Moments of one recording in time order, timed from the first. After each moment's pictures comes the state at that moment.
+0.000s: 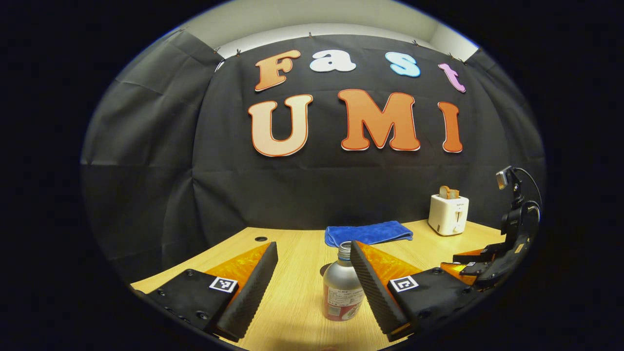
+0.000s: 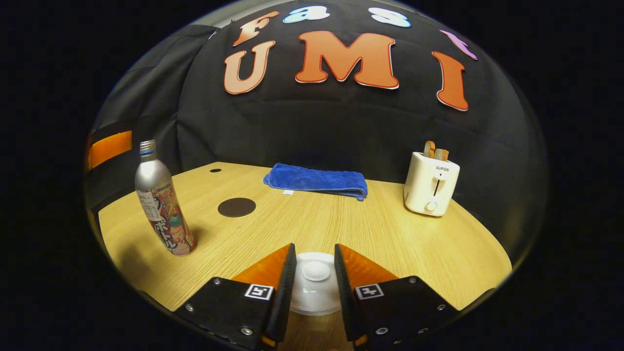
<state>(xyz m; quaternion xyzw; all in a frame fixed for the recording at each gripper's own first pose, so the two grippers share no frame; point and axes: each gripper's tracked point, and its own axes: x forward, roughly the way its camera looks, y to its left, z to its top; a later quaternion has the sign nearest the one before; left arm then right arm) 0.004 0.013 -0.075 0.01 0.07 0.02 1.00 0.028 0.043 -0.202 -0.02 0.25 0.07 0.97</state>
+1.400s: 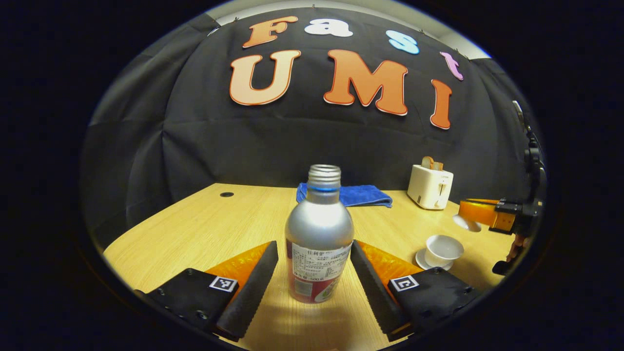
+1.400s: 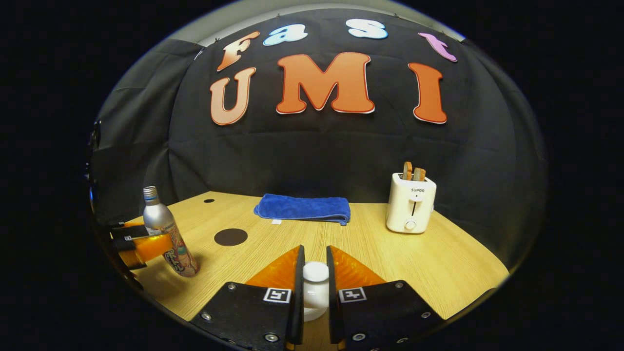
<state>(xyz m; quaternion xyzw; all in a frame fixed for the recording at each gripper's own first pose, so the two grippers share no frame) 0.020 -0.029 -0.189 -0.04 0.19 -0.05 0.98 0.034 -0.001 -0.142 0.02 0.18 0.03 0.98</state>
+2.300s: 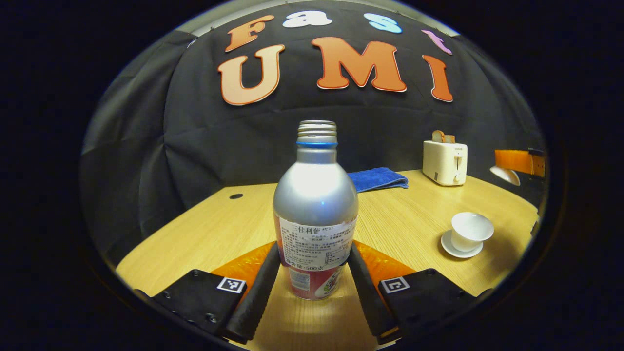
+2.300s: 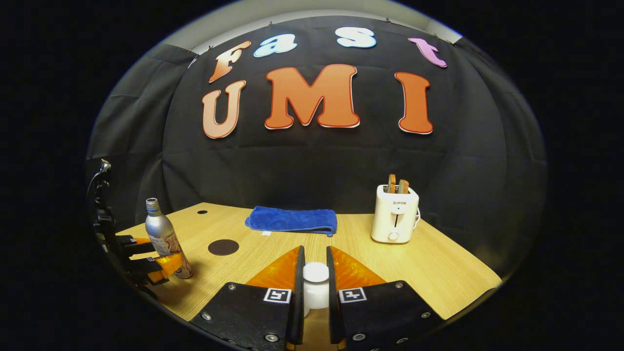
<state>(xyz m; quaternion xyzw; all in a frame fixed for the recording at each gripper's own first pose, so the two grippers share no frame) 0.036 -0.033 -0.203 0.06 0.19 -0.02 0.98 0.030 -0.032 -0.111 0.02 0.15 0.01 0.99</state>
